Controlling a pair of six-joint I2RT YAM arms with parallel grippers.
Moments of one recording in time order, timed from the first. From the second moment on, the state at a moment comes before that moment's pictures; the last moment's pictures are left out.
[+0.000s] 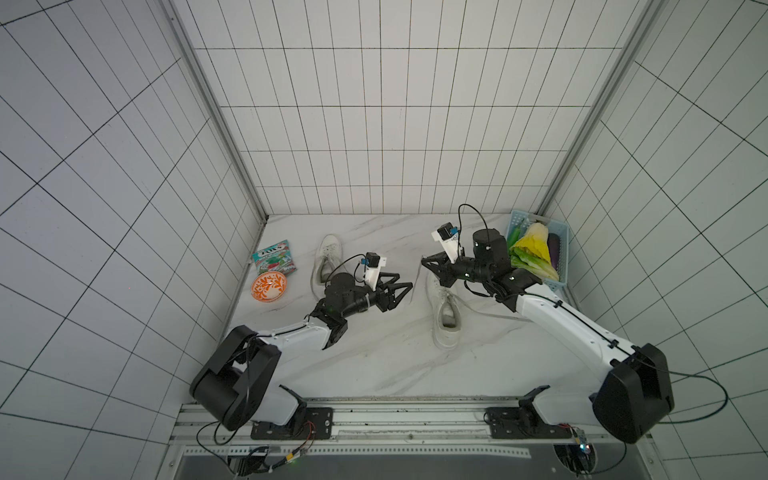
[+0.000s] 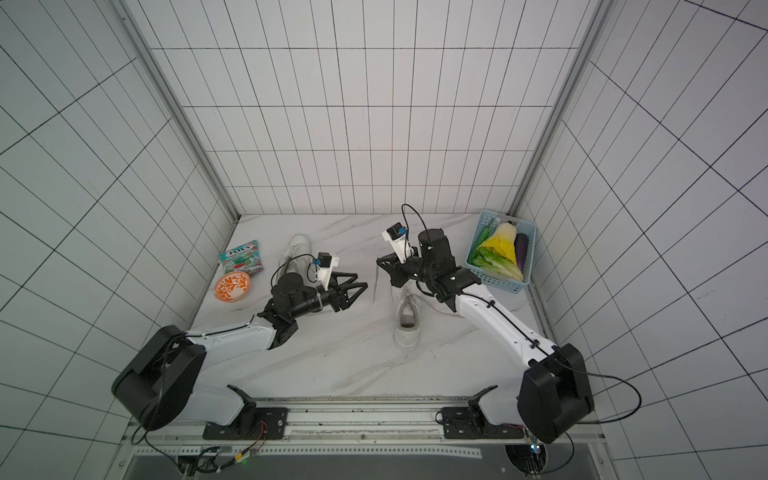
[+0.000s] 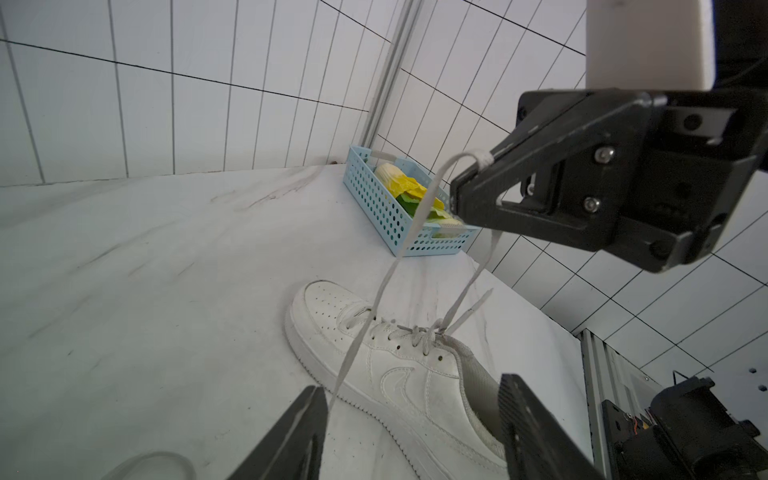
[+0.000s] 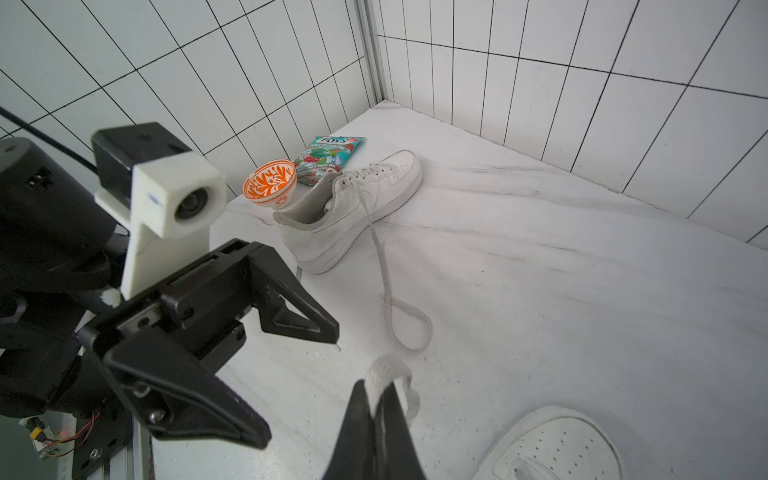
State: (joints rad) left arm -0.57 1.48 0.58 0.81 0.52 -0.35; right arm 0.59 1.34 1.06 -0.17 -0.50 0.00
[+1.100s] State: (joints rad) left arm -0.74 1.82 0.88 0.95 0.48 -0.28; right arm 0.53 1.32 1.06 -0.29 -0.43 0.23
